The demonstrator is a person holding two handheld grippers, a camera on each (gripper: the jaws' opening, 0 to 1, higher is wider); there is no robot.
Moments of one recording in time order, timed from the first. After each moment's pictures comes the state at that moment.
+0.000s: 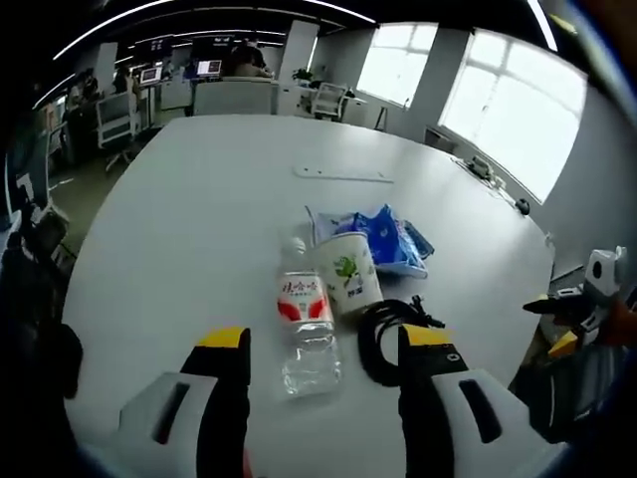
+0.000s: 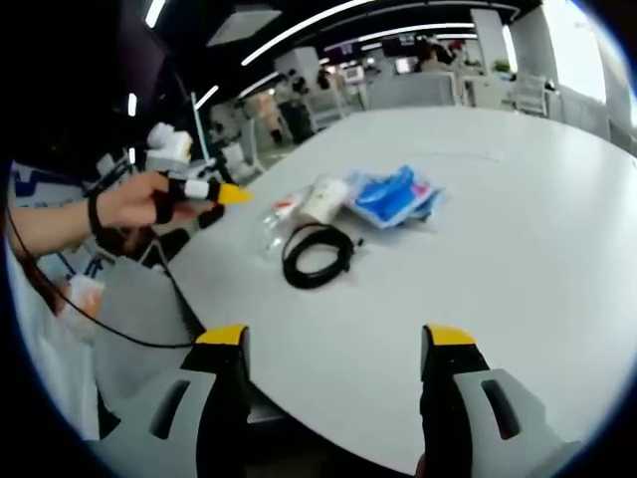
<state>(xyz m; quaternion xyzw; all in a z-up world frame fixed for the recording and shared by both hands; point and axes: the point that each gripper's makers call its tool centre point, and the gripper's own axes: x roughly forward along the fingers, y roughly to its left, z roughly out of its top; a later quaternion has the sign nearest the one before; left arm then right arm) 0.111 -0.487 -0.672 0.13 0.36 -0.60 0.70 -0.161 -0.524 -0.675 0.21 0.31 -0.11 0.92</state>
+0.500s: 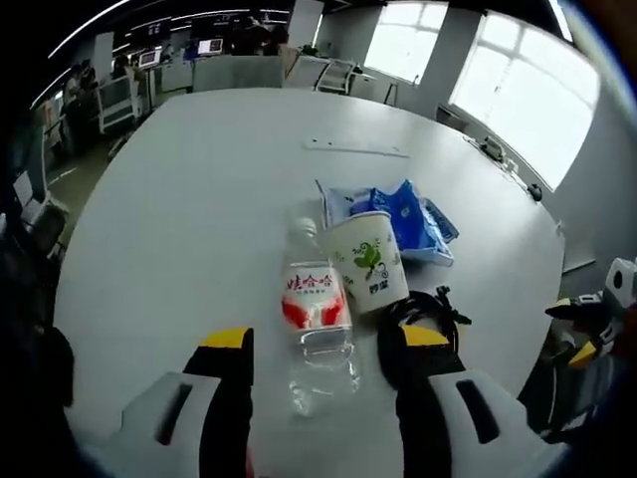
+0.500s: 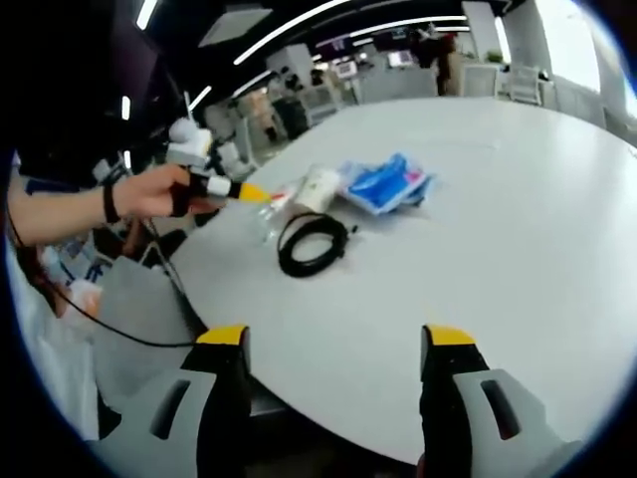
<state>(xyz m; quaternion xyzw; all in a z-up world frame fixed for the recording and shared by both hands) 0.119 -0.507 -0.710 0.17 0.40 -0.58 0.69 -0.173 -0.521 -0.685 0.22 0.32 -0.12 0.91</state>
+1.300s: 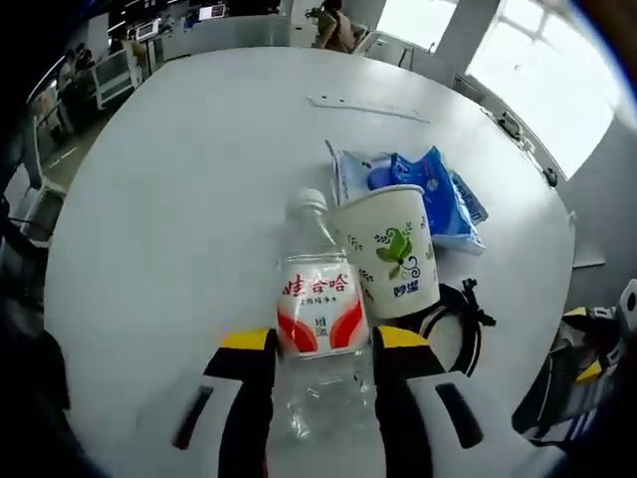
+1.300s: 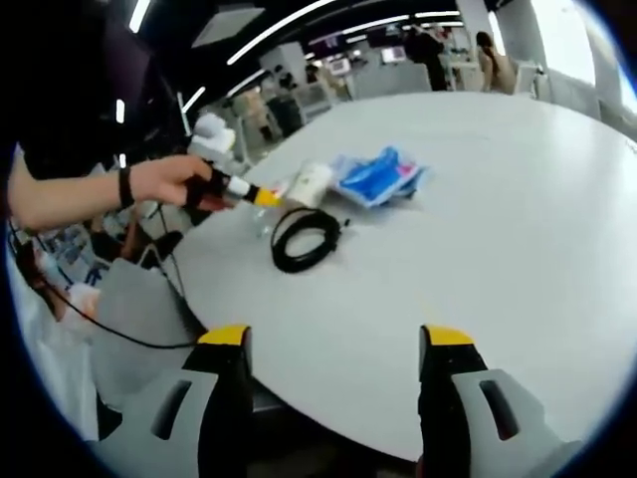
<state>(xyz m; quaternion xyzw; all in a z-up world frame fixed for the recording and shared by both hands) 0.121 -0.518 -0.745 0.21 0.46 -0.54 0.67 -0.177 -0.526 -0.691 0.23 0.32 -0.13 0.91</state>
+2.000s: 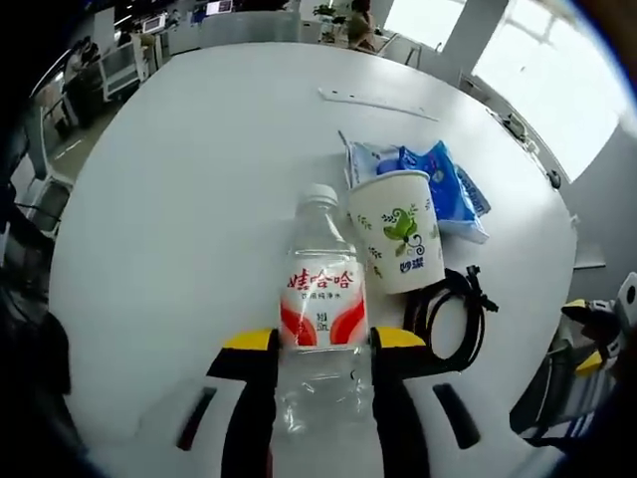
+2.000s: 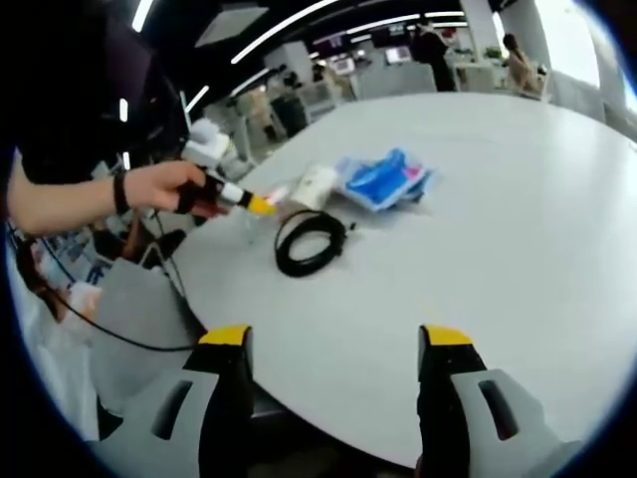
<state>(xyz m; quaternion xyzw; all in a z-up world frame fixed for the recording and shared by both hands) 0.124 -0.492 -0.742 0.22 0.47 -0.53 0.67 -0.167 -0.524 -0.690 0.23 0.32 -0.12 0.91</state>
